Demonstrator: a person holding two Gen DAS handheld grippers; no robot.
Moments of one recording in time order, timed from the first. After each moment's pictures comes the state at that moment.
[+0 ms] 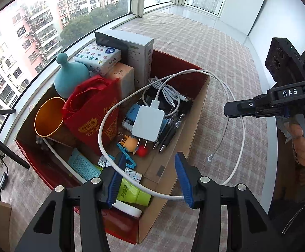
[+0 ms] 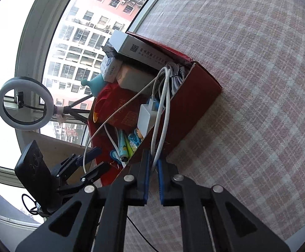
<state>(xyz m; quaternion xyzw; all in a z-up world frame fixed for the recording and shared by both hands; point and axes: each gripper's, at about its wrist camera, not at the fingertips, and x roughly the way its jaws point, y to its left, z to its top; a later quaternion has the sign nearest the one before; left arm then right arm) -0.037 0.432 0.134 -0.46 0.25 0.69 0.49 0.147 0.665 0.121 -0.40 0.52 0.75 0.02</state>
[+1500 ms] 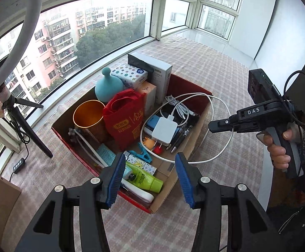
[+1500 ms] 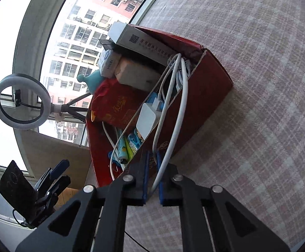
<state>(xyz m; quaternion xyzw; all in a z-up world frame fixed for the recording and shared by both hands) -0.033 0.364 0.174 -0.42 0.20 0.75 0.47 0.136 0.660 0.095 -0.41 0.53 0.74 0.03</state>
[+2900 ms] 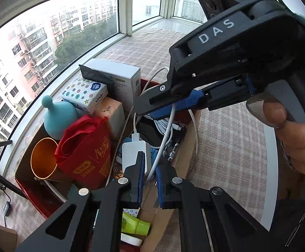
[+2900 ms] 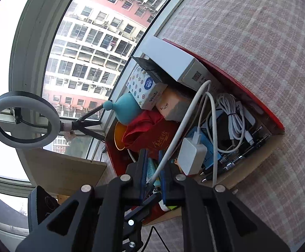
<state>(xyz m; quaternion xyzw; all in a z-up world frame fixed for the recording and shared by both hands) -0.035 0.473 0.142 -0.41 0.26 0.70 0.52 0.043 0.655 0.158 -0.44 0.49 0.75 0.03</state>
